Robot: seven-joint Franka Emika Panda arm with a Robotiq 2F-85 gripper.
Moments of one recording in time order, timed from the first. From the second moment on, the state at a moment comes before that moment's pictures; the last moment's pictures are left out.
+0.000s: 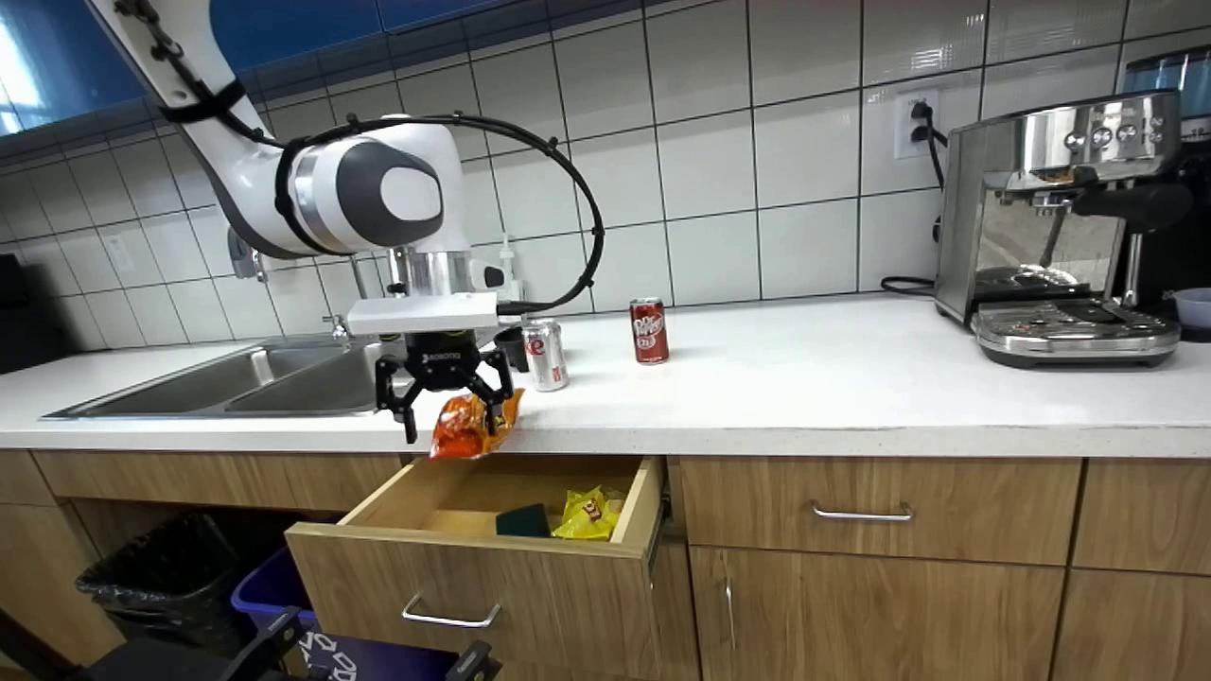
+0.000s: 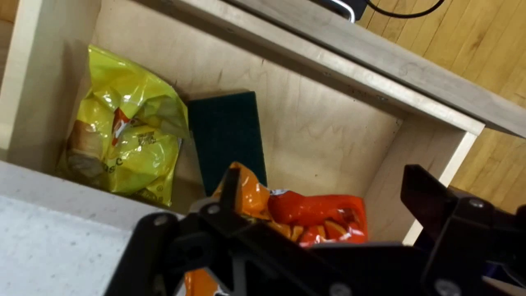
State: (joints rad) arm -0.05 0.09 0.10 -2.55 0.09 2.55 -0.55
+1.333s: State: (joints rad) arm 0.01 -0.08 0.07 -2.69 0.11 2.55 -0.55
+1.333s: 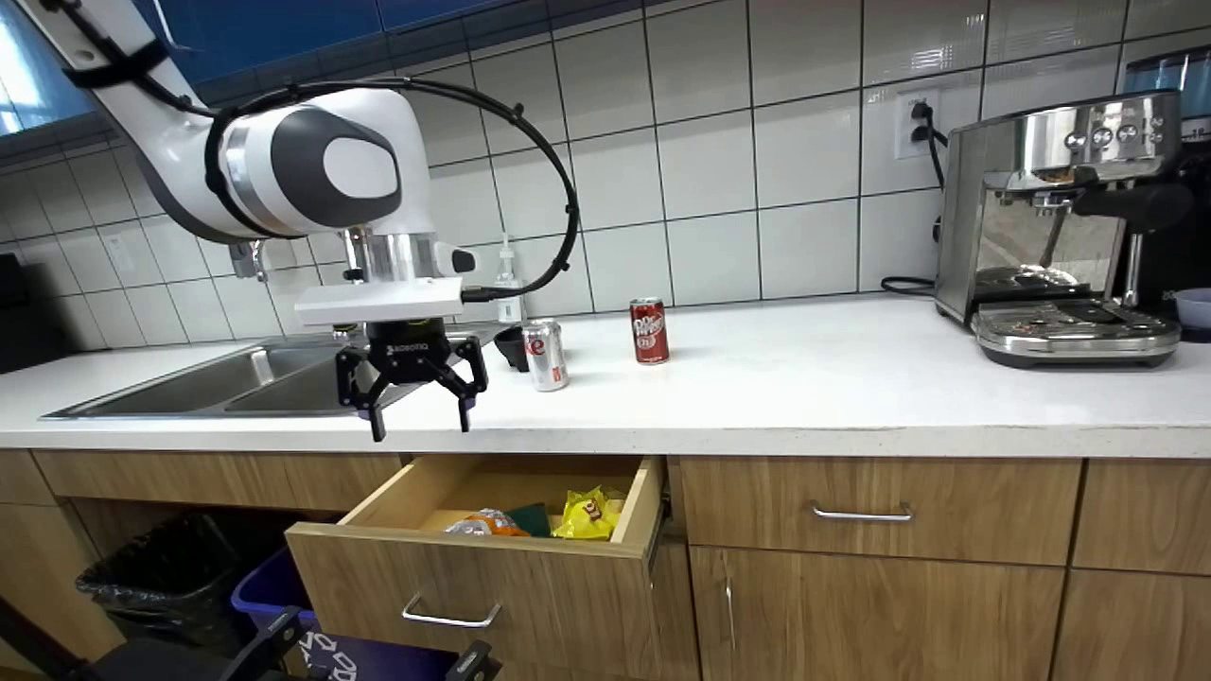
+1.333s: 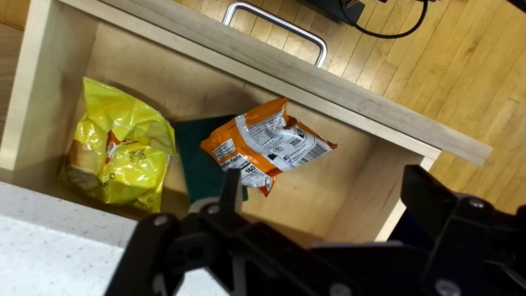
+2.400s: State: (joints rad) arm 0.02 -0.08 0.06 -2.69 0.11 2.55 -0.53
